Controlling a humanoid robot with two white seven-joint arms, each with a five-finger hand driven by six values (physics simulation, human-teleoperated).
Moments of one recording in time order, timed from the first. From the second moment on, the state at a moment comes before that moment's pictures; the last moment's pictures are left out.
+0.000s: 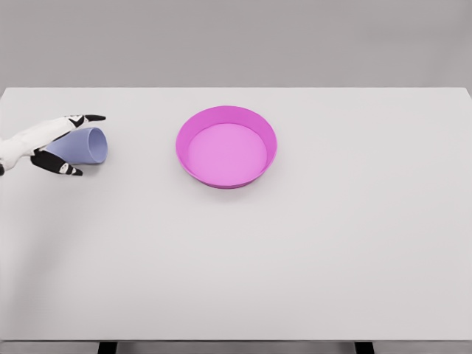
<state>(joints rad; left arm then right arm) -0.47 0.60 -0.13 -1.08 -0.35 -0.53 -0.61 0.00 0.00 -0.07 -0.01 0.08 -0.06 0.07</state>
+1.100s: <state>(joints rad) -0.51 0.57 -0.13 -1.06 -0.50 -0.51 -0.61 0.00 0.00 -0.07 -0.01 0.08 -0.06 0.07</state>
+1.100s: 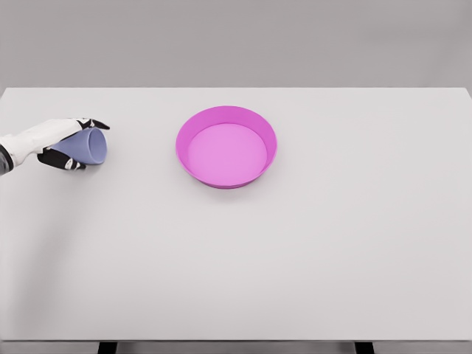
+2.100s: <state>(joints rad) -0.53 0.55 -0.08 -1.09 -0.38 -0.58 -0.61 0.00 0.00 -0.07 -0.01 0.08 -0.06 0.07</state>
